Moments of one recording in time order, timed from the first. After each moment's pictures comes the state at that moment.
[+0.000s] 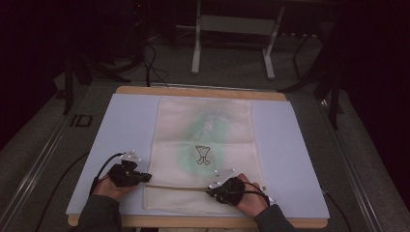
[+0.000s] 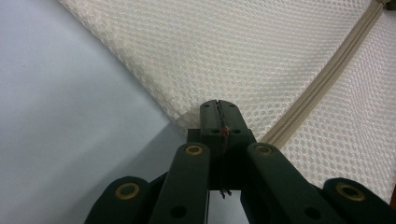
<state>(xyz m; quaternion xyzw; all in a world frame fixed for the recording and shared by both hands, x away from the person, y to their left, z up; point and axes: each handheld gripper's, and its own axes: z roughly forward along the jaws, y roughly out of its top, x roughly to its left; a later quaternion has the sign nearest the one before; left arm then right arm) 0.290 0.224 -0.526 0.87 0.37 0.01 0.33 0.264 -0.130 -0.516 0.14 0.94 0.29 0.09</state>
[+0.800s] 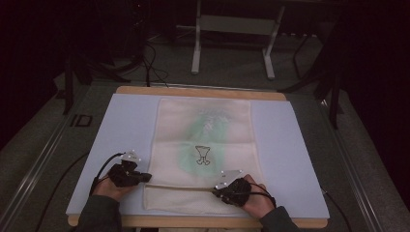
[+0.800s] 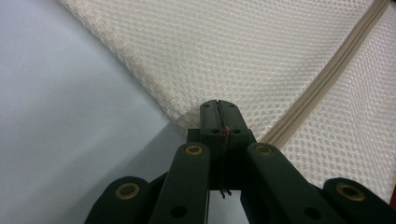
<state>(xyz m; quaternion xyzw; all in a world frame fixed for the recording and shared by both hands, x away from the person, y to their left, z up) 0.290 0.224 -0.526 0.87 0.37 0.01 0.33 0.262 -0.147 -0.515 0.15 0.94 0.29 0.09</state>
